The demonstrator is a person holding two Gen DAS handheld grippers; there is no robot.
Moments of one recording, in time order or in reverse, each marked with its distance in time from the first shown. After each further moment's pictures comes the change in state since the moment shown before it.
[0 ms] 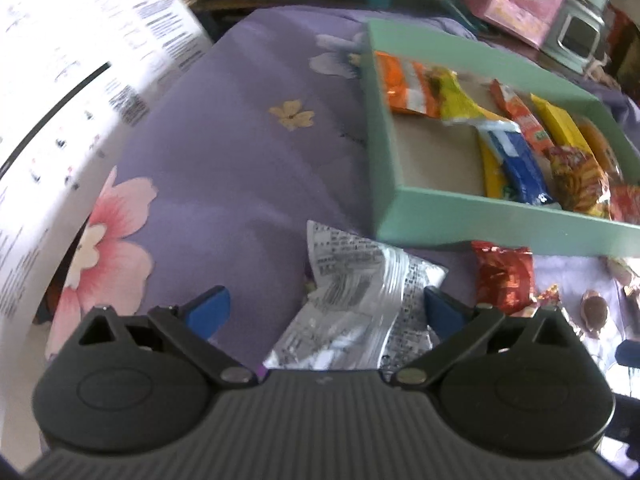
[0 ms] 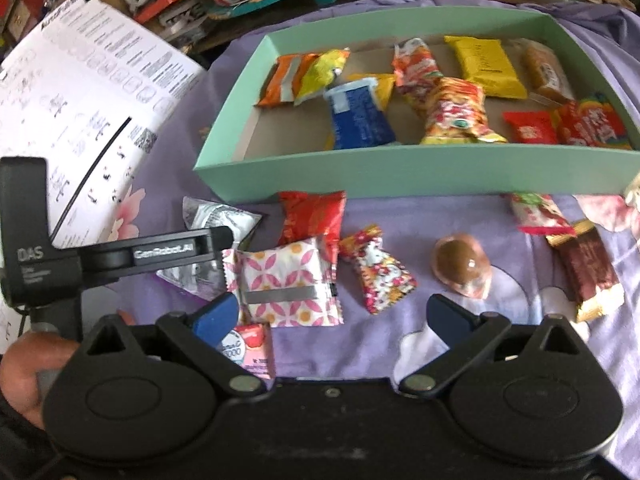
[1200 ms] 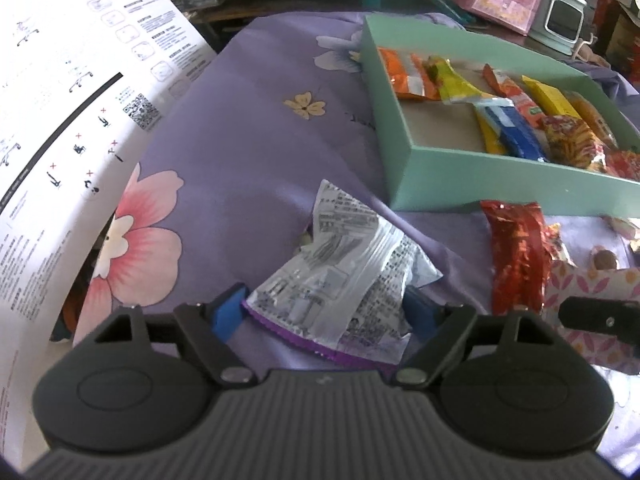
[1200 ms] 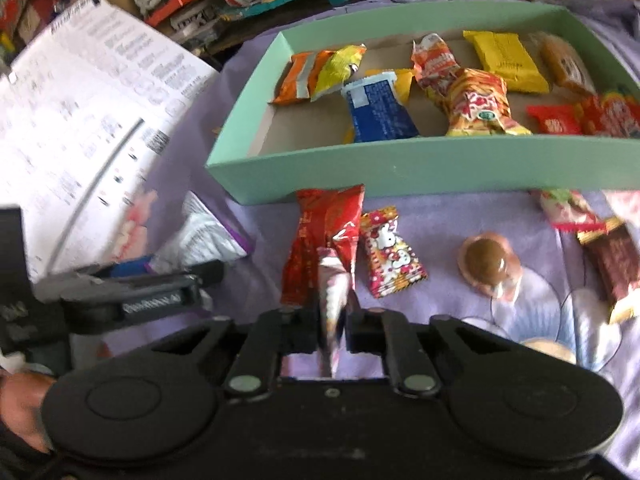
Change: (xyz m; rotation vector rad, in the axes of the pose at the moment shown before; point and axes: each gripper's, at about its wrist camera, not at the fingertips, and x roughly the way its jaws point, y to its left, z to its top) left arm -0.017 0.005 -0.023 0.085 -0.029 0.021; right arm 0.009 -0.007 -0.005 0.018 -0.024 0.075
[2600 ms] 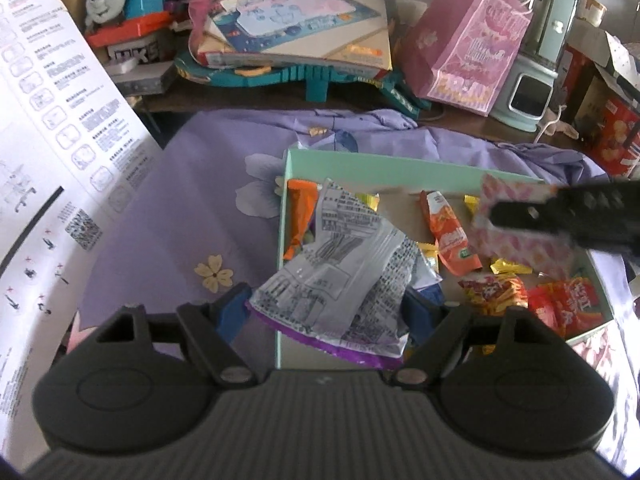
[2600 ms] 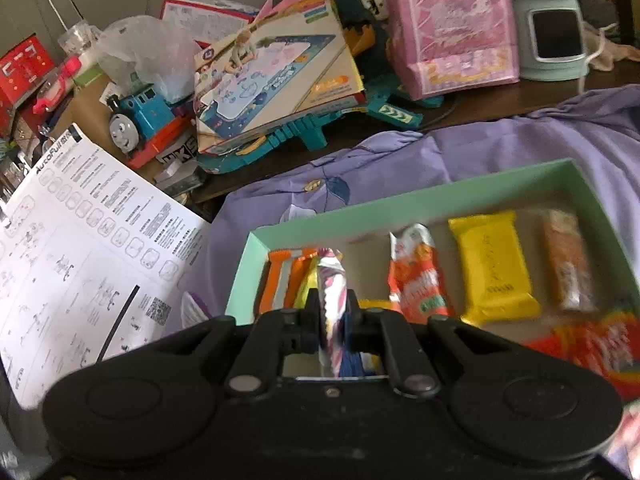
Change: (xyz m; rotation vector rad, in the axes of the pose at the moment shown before) left arm -0.017 -0.056 0.125 -0.016 -0.119 -0.107; right arm 0.000 -0.045 0.180 0.073 -0.236 0.056
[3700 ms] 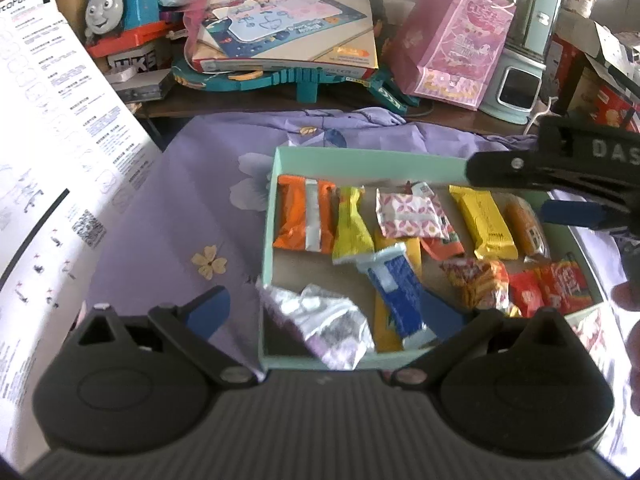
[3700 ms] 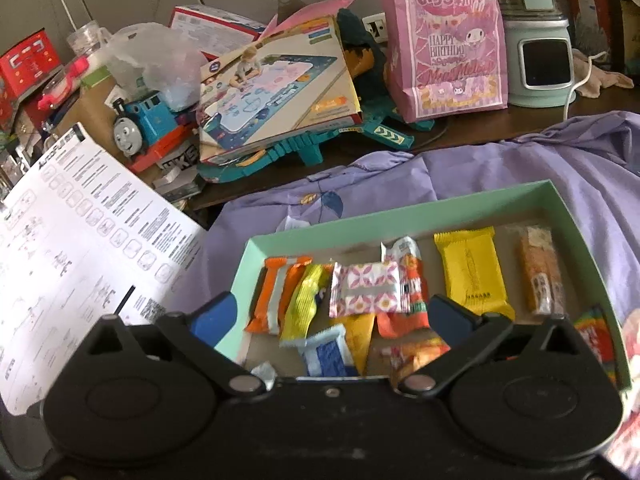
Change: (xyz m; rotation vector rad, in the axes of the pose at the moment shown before) left arm -0.029 -0.016 -0.018 0.031 -0.020 0.022; right arm -0.043 0.009 -0.020 -0.044 -0.070 -0.047
